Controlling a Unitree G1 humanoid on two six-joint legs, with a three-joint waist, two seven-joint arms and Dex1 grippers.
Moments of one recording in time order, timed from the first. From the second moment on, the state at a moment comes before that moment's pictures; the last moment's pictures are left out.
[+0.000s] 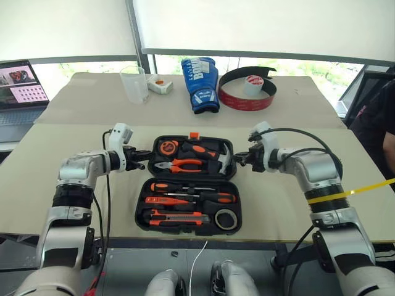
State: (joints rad) left arm -0.78 0.55 0.11 0.54 -0.32 0.66 -0.86; right arm -0.79 -0.47 0.07 0.28 0.22 0.78 0.68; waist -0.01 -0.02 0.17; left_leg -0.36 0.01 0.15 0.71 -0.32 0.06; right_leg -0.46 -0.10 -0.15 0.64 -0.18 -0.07
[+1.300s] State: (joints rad) left arm -0.08 0.64 0.20 -0.19 -0.33 0.30 -0.77; right arm -0.08 -0.65 -0.01 -0.30 0.20 0.09 0.78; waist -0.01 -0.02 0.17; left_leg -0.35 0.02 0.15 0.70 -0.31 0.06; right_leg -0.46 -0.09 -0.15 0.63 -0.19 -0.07
